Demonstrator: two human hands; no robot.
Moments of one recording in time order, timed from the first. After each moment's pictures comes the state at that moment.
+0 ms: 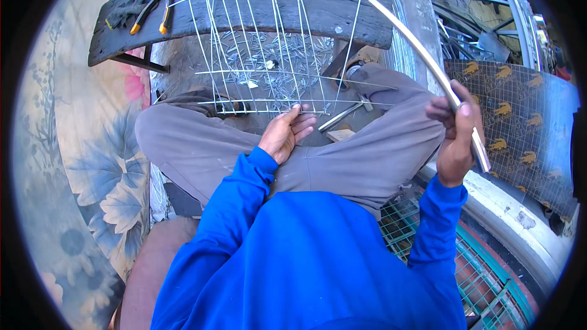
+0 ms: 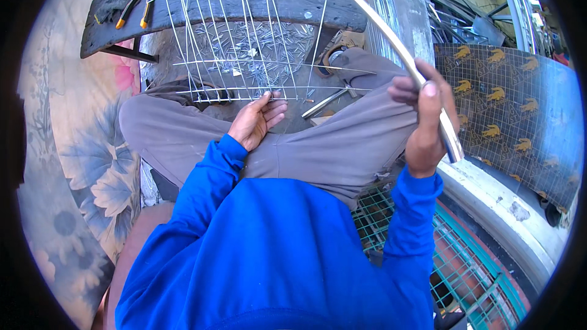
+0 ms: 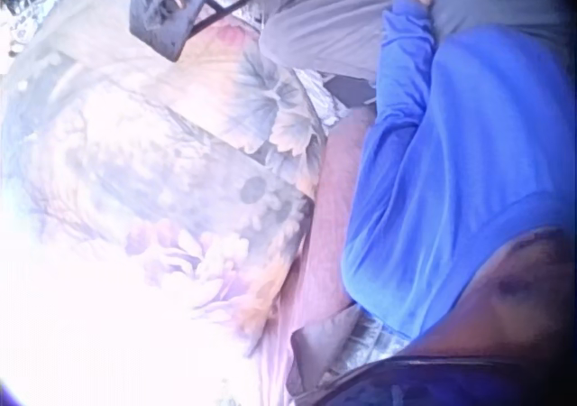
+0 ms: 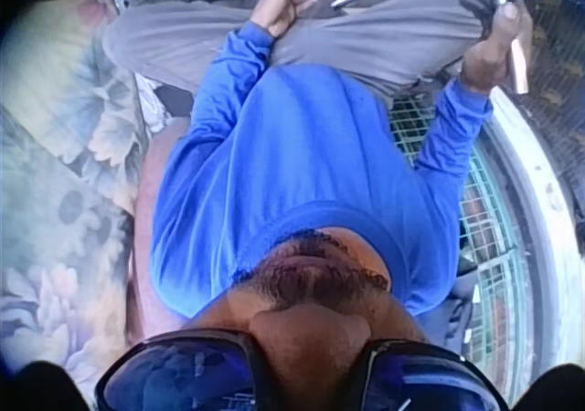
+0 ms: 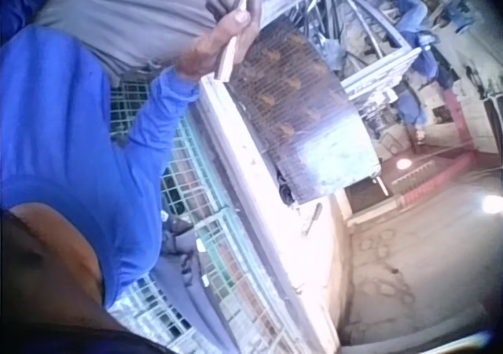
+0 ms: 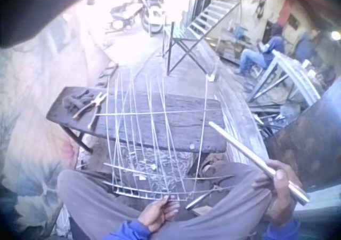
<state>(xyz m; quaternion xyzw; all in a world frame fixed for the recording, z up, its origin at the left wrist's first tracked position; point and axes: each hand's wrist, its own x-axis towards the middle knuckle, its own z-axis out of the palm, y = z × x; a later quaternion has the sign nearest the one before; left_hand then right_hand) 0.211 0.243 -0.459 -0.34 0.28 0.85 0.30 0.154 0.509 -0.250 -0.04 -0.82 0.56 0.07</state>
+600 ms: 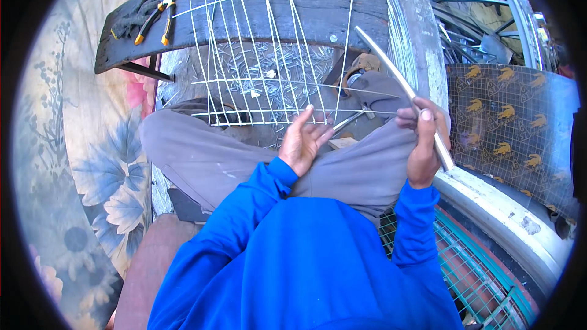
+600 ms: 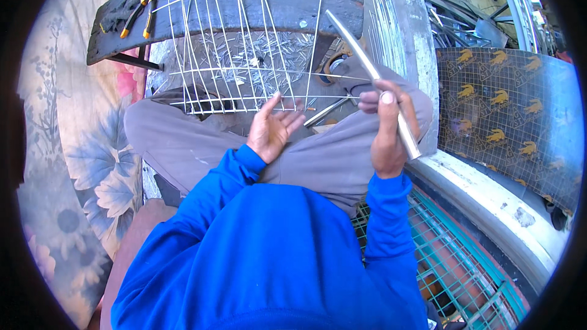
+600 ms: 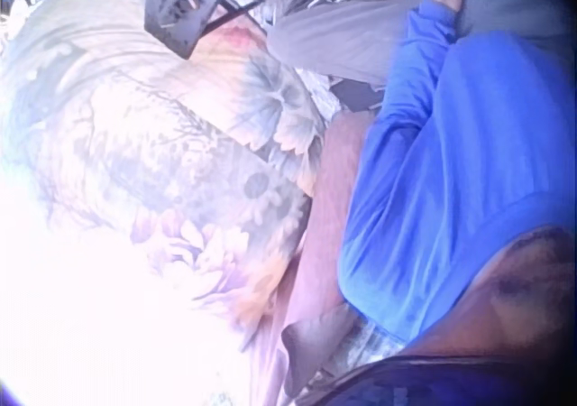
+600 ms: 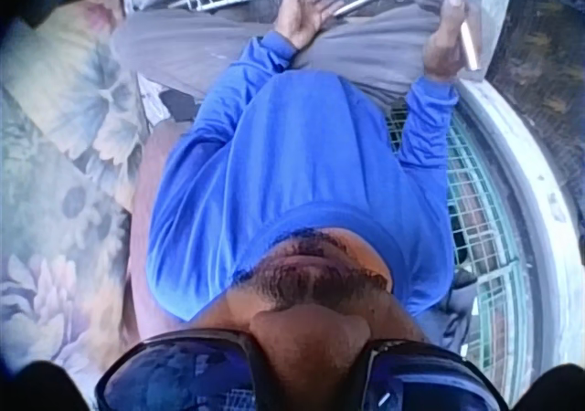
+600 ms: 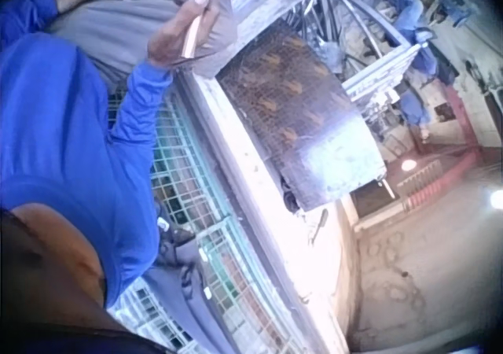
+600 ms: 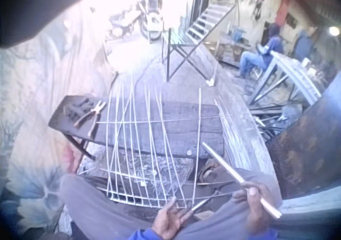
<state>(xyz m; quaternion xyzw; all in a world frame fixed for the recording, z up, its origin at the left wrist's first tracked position) 0.207 0.293 -0.437 -0.35 0.17 0.89 0.22 0.172 0.496 -0.296 -0.08 -0.80 0.59 0.08</state>
